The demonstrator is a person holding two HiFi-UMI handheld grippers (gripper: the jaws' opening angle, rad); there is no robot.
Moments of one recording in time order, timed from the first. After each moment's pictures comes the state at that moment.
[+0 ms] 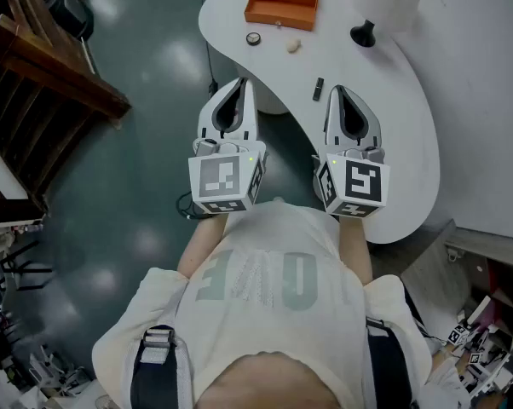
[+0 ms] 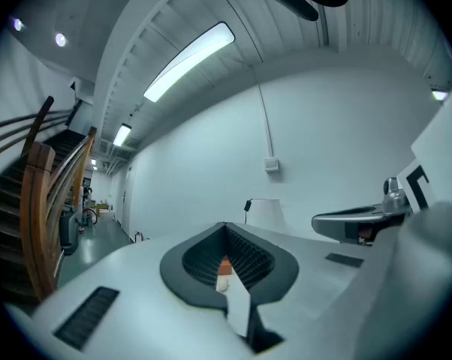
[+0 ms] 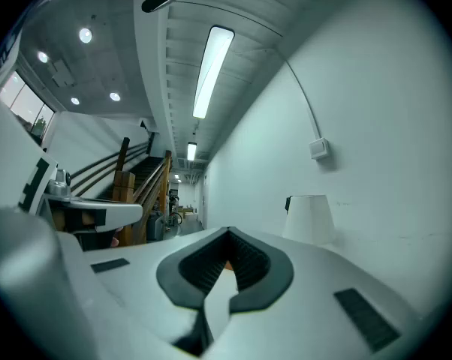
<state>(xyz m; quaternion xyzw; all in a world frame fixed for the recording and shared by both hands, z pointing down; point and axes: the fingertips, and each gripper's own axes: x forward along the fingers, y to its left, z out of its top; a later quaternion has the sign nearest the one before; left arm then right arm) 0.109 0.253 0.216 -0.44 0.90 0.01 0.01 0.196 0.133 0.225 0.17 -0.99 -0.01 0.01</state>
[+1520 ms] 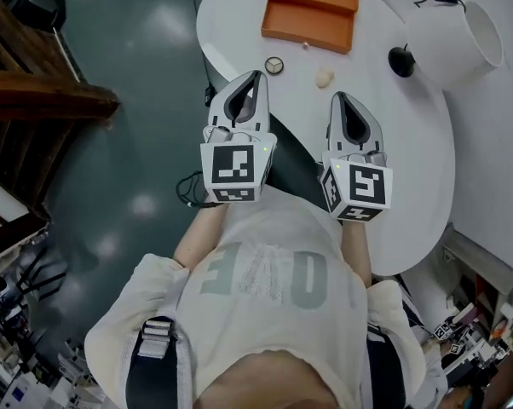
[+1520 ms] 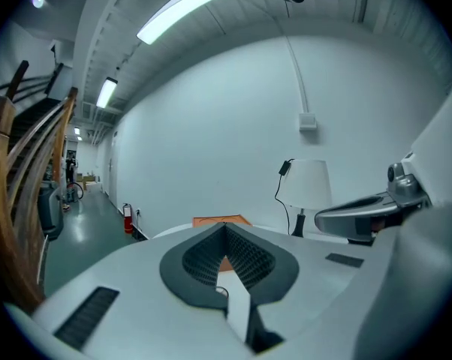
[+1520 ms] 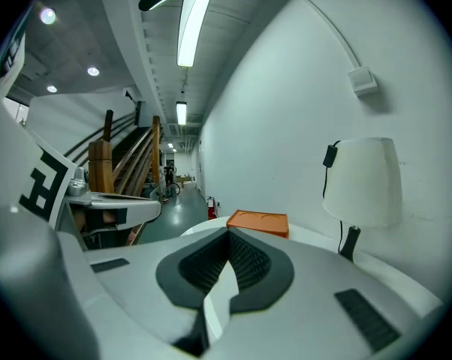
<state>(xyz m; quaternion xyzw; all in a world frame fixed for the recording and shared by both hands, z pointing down) -0.133 0.162 0.294 -0.49 0.86 -0.04 -0.11 -0.033 0.074 0.297 0.18 -0.97 0.03 0.16</state>
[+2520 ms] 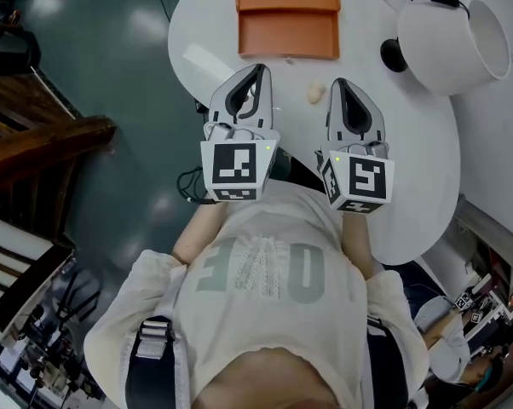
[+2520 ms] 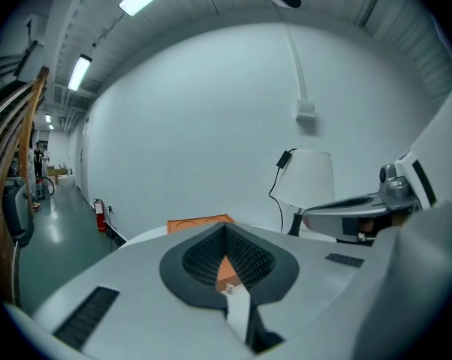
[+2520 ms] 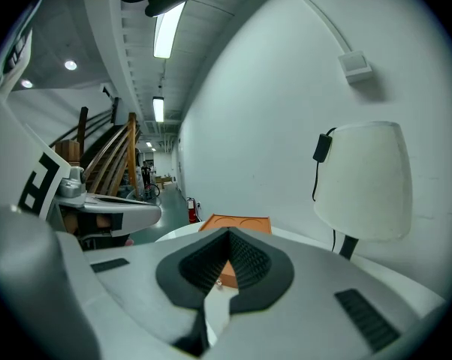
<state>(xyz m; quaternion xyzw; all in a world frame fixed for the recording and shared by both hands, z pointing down) -0.184 0.063 0.303 -0.57 0.81 -0.06 -0.14 -0.087 -0.006 0.304 0.25 -0.95 0.05 0.16</state>
